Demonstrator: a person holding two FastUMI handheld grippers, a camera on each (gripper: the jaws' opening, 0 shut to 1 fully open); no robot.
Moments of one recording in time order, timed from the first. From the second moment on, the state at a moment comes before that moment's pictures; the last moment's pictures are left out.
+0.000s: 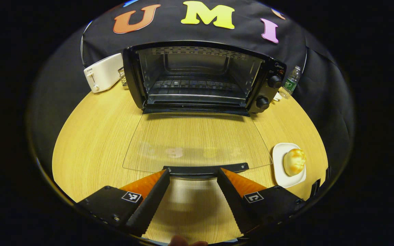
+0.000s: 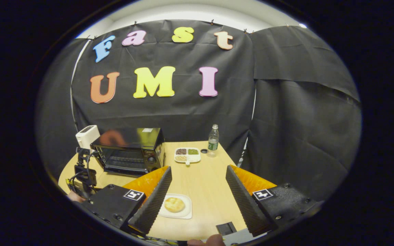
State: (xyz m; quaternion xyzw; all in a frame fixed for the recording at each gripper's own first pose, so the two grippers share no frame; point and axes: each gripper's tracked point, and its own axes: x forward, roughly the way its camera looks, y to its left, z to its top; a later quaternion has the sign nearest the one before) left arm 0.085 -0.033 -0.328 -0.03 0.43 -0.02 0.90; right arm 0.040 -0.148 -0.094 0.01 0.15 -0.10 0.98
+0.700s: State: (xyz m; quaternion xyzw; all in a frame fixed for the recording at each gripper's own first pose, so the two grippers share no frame) left arm 0.051 0.000 -0.195 0.00 0.28 -0.02 0.96; right arm 0.027 -0.120 -0.208 0.07 0.23 -0.07 0.97
